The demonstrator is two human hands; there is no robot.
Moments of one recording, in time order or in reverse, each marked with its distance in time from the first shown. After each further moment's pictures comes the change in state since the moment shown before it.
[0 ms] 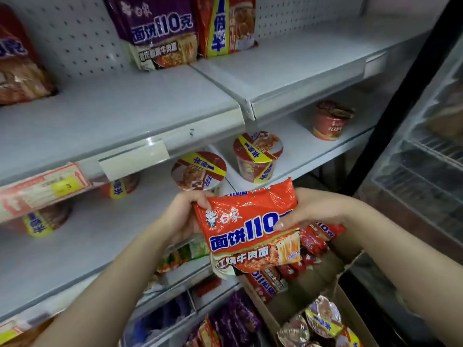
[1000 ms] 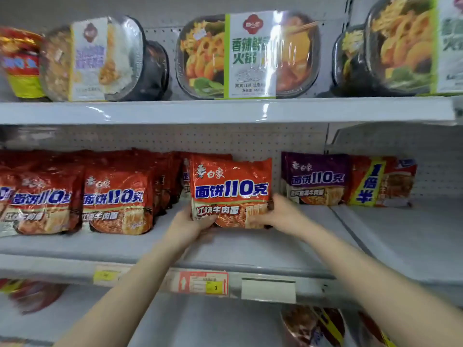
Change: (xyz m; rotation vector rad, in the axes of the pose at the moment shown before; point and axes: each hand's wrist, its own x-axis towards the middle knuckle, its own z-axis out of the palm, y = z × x) left_hand -0.118 0.155 -0.154 0.187 0.943 0.640; right_hand 0.151 -0.325 0.054 -0.340 0.132 -0.752
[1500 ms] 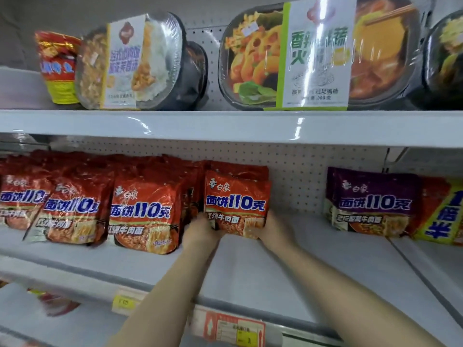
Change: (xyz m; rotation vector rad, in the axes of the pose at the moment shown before) left_hand 0.105 -0.048 -0.041 0.870 0.352 -0.092; right_hand 0.141 0.056 0.088 -0.346 0.210 0.030
